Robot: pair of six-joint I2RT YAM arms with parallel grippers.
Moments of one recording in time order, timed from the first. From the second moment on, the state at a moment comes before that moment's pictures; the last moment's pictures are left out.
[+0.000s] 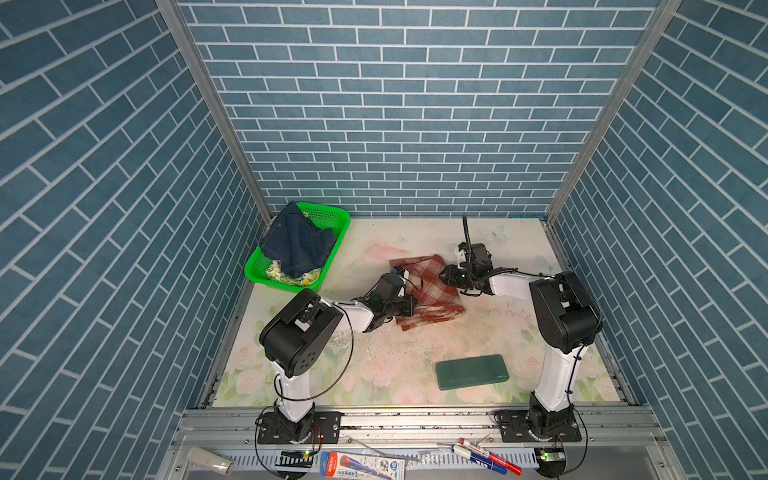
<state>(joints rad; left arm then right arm) -0.67 1.84 0.84 0.31 0.18 -0.55 0.40 1.94 1.11 -0.01 -0.25 0.49</state>
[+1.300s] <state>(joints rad) -0.53 1.75 0.89 0.30 0.25 -0.54 0.47 1.66 0.91 -0.04 -0.15 0.37</state>
